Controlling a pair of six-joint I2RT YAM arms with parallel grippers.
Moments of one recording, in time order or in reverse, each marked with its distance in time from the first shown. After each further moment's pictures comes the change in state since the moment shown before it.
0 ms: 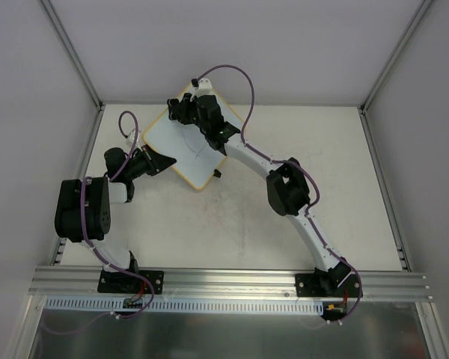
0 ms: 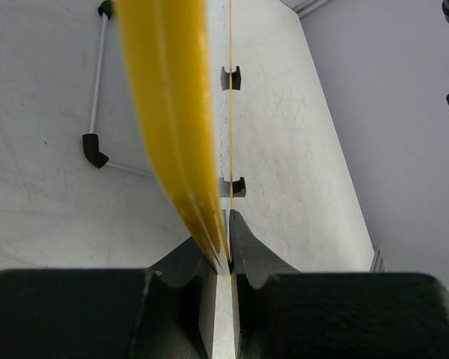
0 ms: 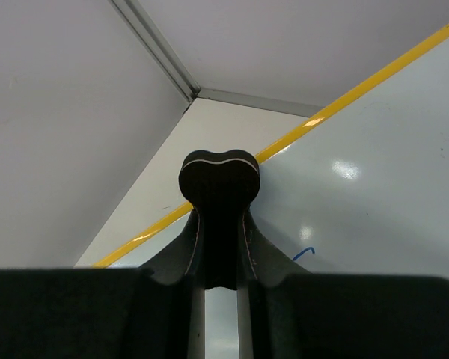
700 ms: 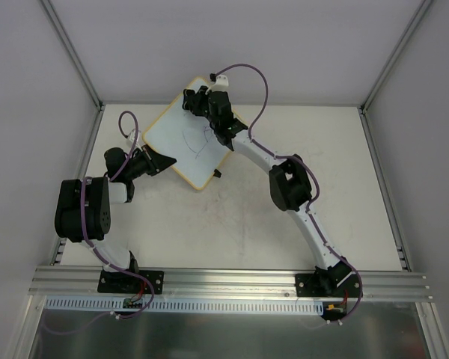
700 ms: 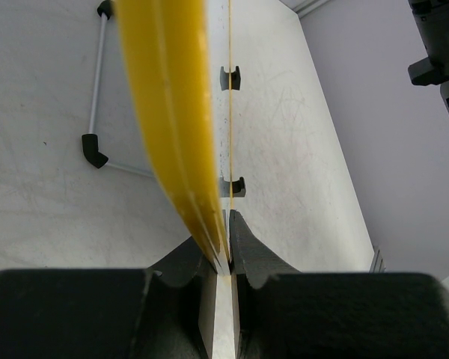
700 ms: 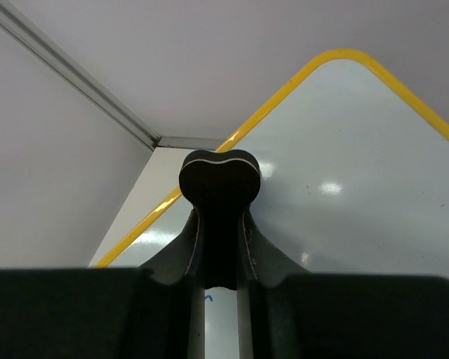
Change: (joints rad) left arm 0.000 0.000 0.000 0.001 0.000 0.000; right arm -0.073 0.045 0.016 0.070 0.093 0.080
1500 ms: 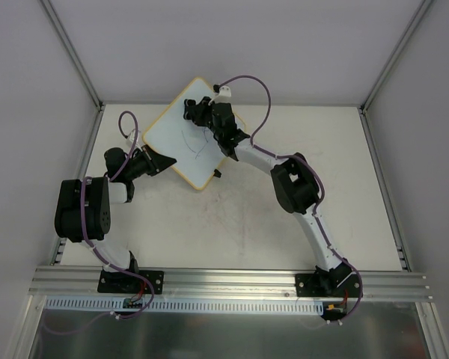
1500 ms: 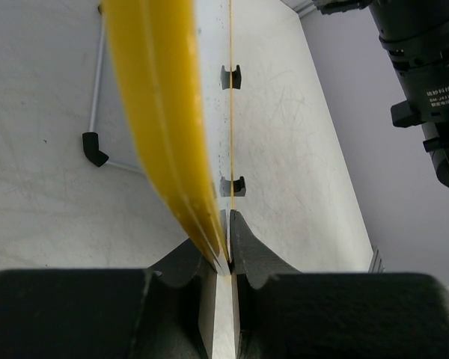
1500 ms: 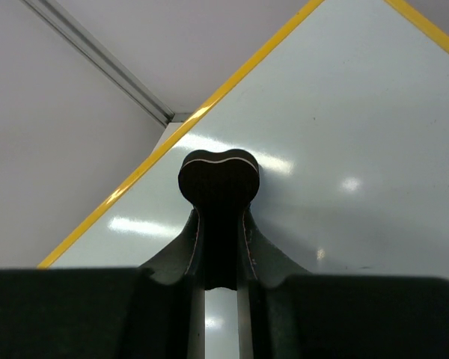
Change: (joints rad) left arm 0.000 0.000 0.000 -0.002 0.000 -0.003; right arm 0.013 -0.120 -0.317 0.201 -0.032 0.047
